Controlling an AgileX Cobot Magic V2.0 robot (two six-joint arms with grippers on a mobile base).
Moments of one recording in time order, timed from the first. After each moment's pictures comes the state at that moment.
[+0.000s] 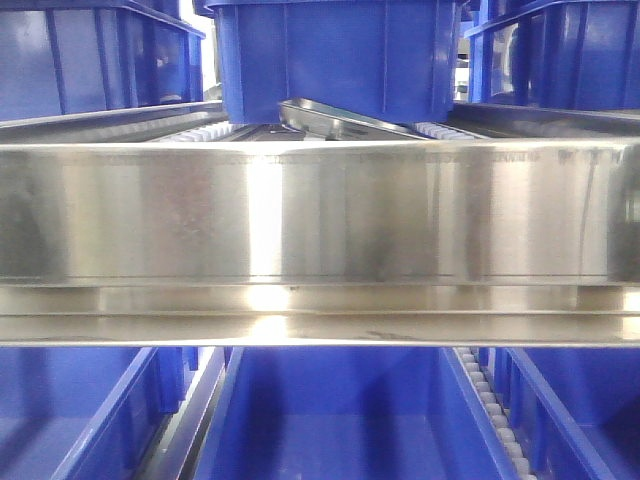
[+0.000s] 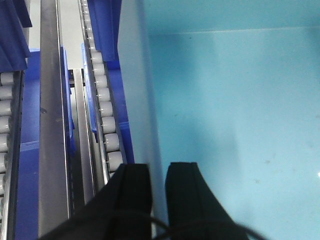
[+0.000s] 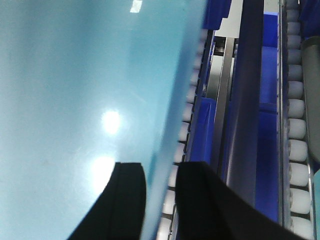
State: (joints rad) left arm -0.48 1.58 -2.07 0.01 1.24 -0.17; right arm 0.33 1.52 -1.89 0.08 1.24 0.11
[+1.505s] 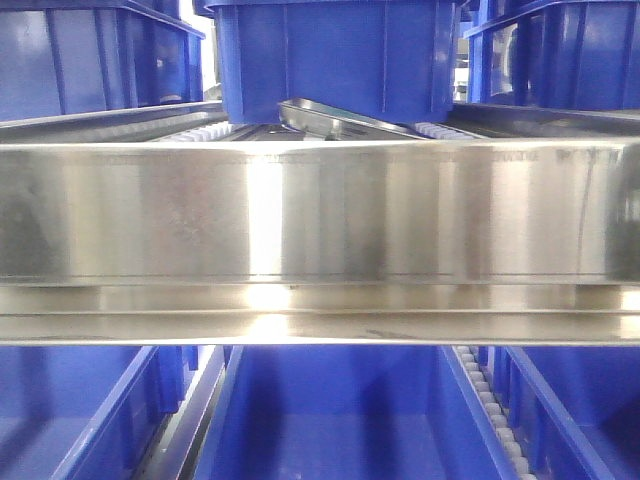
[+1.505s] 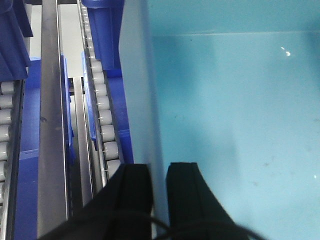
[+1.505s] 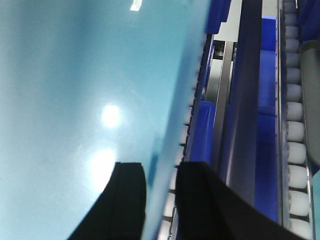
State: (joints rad) left arm -0.48 1.58 -2.07 0.01 1.21 -0.17; right arm 0.33 1.52 -1.89 0.08 1.22 0.11
